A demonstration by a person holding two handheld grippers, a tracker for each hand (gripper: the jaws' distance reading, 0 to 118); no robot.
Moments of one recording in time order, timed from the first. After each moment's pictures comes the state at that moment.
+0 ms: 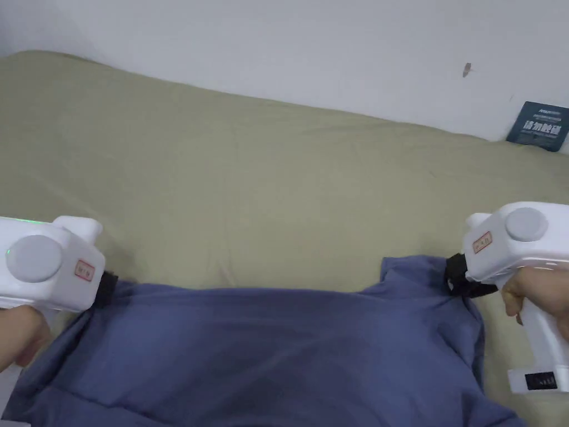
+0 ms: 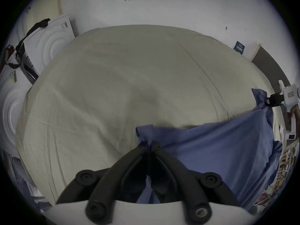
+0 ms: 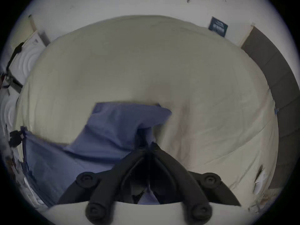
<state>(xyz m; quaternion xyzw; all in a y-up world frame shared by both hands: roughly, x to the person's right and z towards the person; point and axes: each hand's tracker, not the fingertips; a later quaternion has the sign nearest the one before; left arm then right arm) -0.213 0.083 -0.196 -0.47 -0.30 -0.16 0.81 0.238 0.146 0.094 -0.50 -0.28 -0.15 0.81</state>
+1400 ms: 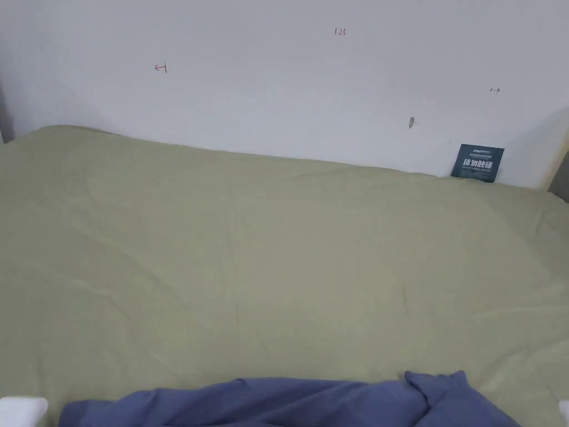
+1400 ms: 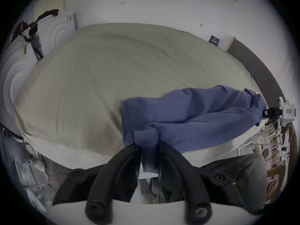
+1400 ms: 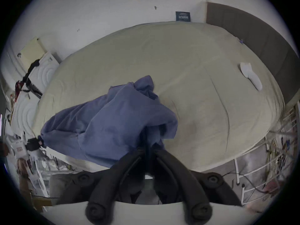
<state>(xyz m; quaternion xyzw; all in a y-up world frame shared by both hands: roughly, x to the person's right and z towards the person) -0.427 0.092 -0.022 -0.48 -0.36 -0.13 0.79 0.017 0.156 0.399 -0.41 -0.32 -0.28 0.80</state>
